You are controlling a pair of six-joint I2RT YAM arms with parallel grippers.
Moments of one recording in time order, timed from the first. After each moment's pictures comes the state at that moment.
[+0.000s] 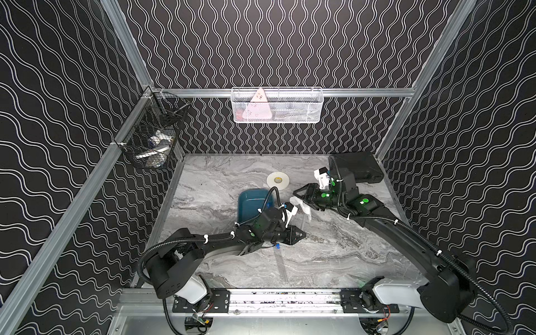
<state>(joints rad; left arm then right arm) -0.83 1.52 0.73 0.29 0.41 -0.76 0.54 1.30 1.09 -0.37 -0.40 0.93</state>
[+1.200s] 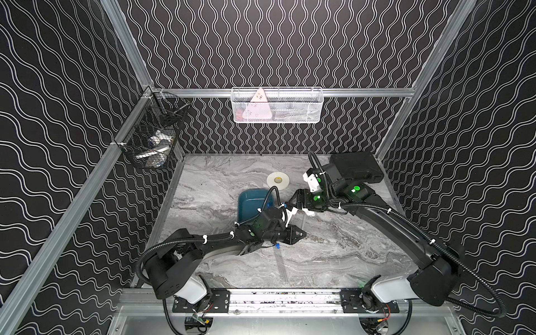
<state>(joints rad) -0.83 1.51 0.73 0.29 0.41 -0.76 0.64 1.43 1.35 -0.80 -0.25 0.61</state>
